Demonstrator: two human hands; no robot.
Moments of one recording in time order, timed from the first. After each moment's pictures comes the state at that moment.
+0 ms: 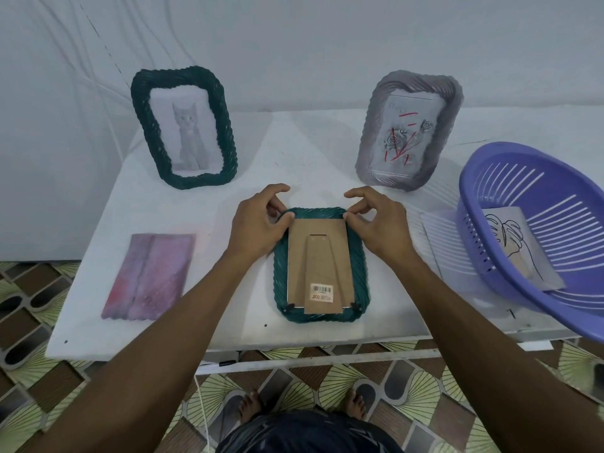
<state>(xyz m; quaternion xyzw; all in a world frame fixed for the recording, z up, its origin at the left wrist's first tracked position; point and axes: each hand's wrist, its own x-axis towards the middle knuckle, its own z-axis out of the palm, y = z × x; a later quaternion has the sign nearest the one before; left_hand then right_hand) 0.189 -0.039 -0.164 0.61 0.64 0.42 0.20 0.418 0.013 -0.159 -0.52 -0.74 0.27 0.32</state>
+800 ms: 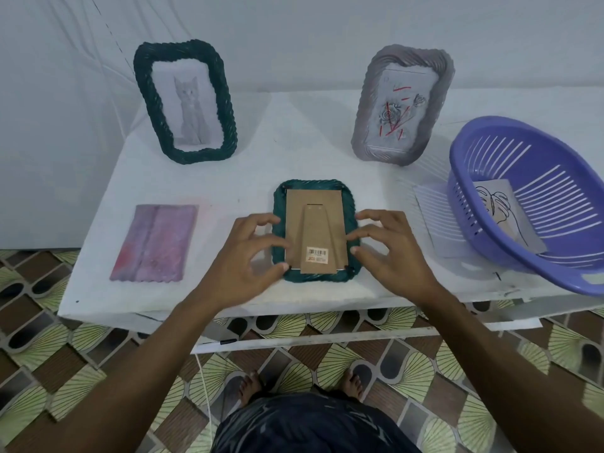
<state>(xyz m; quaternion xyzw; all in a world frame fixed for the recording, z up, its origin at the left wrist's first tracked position) 0.187 -0.158 -0.163 0.72 0.58 0.31 0.24 0.466 -0.079 -0.167 -0.42 -0.83 0.23 0.29</state>
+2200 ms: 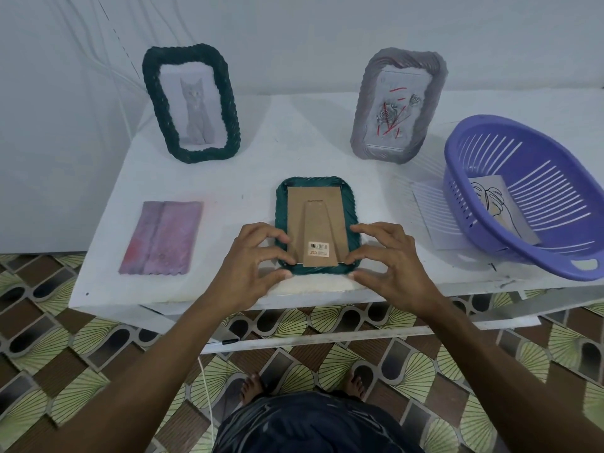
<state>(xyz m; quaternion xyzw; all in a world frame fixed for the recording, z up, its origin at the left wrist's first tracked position) 0.192 -0.172 -0.170 0.73 0.54 0.35 0.24 0.475 -0.110 -0.165 -0.39 -0.86 0.21 0.24</state>
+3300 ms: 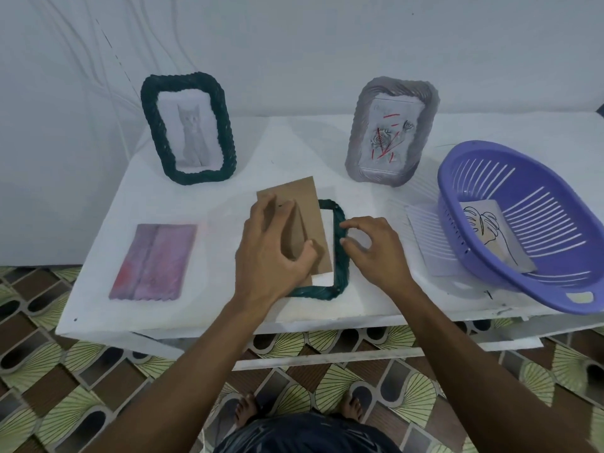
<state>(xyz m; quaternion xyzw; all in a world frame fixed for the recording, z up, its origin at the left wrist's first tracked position) 0.249 -0.130 -0.129 0.60 0.70 0.38 0.08 0.442 -0.048 -0.167 -0.49 -0.78 0.23 0.31</state>
